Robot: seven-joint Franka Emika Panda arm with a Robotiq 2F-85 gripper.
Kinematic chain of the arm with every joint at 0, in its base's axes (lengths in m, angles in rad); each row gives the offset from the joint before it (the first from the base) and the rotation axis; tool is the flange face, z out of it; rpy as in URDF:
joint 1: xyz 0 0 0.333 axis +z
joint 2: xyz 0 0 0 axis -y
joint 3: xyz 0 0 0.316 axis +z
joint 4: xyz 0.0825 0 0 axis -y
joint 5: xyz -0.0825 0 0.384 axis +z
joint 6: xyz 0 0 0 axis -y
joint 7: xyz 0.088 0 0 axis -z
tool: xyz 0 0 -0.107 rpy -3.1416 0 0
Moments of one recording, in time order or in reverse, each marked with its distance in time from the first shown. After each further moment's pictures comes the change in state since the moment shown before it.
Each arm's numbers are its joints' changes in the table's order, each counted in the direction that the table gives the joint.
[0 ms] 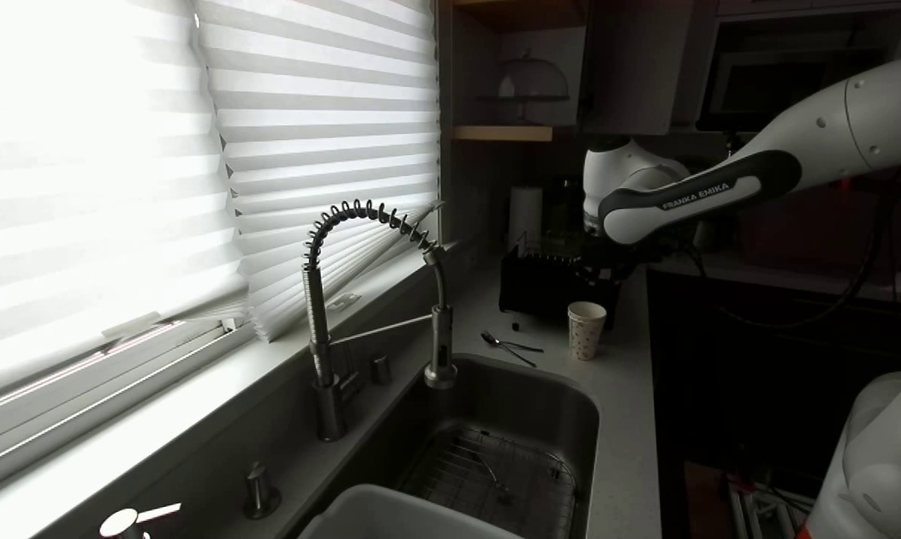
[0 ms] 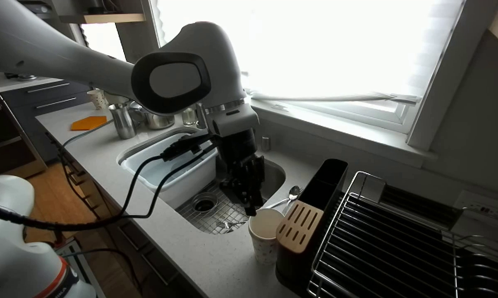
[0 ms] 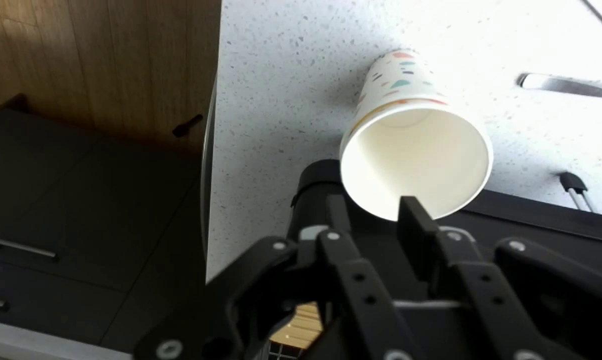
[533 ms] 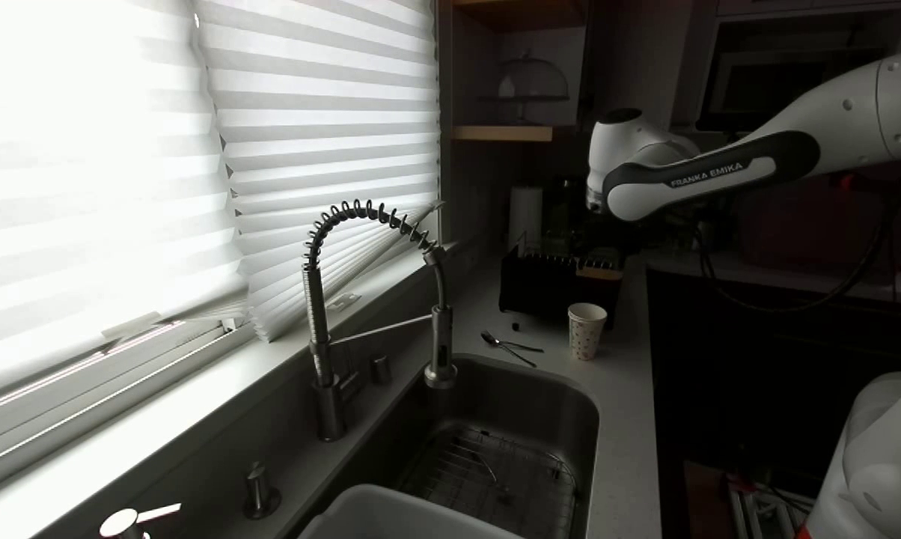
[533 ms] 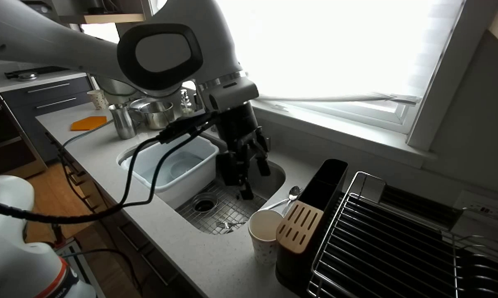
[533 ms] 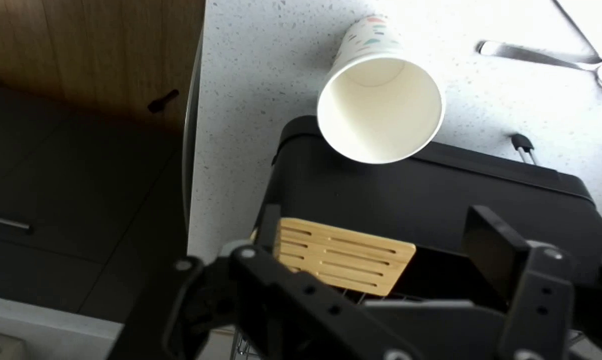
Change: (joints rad) arm 0.002 0.045 0.011 0.057 0.022 -0.025 -0.068
